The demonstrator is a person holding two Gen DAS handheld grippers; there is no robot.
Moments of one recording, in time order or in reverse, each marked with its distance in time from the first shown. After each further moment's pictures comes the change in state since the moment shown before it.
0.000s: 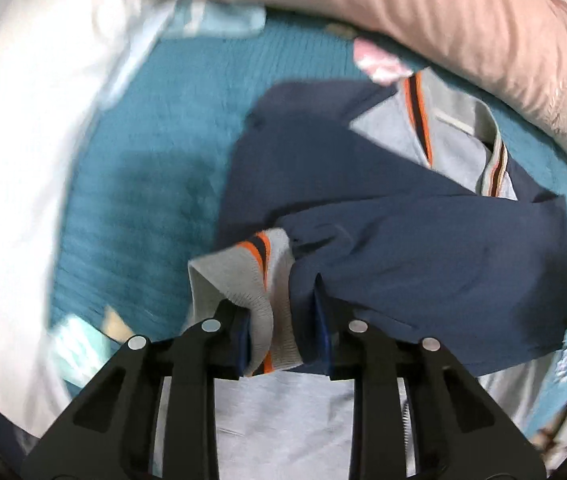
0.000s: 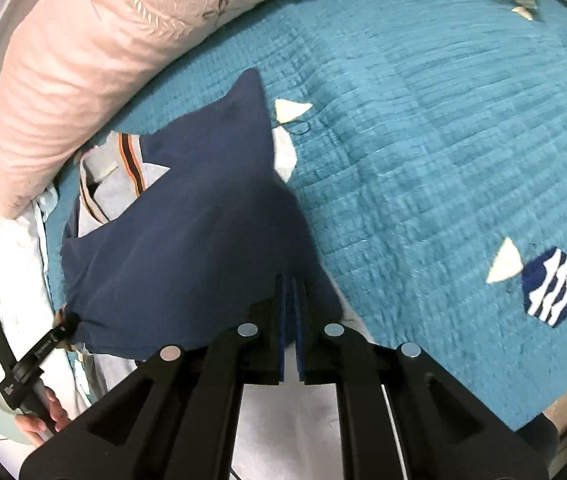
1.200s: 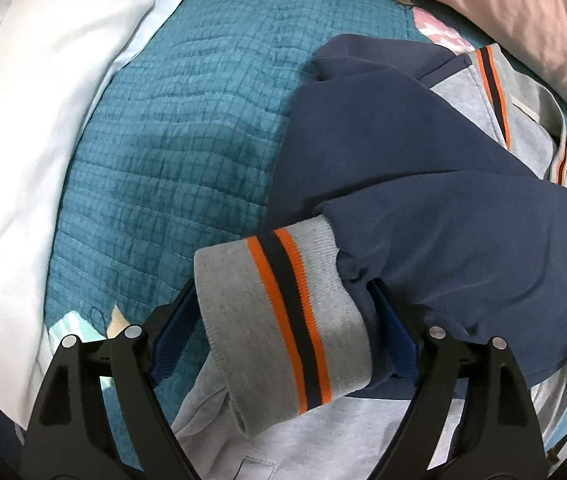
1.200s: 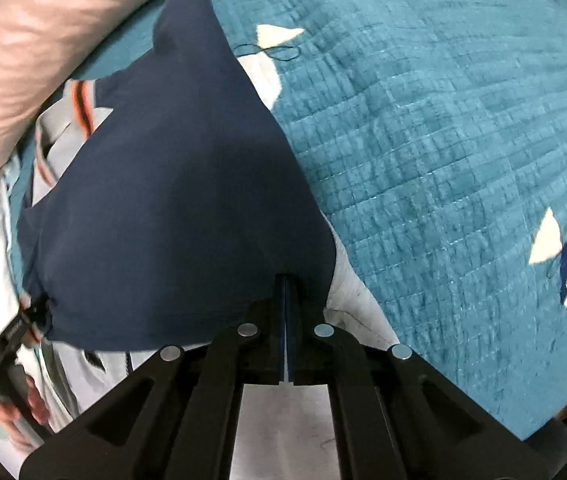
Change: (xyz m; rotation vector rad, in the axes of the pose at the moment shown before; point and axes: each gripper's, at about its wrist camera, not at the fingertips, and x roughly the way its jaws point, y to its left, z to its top) left arm 0.054 0.011 -0.013 -0.068 0.071 0.062; right arm 0.079 0.030 -0.040 -0.012 0.088 -0.093
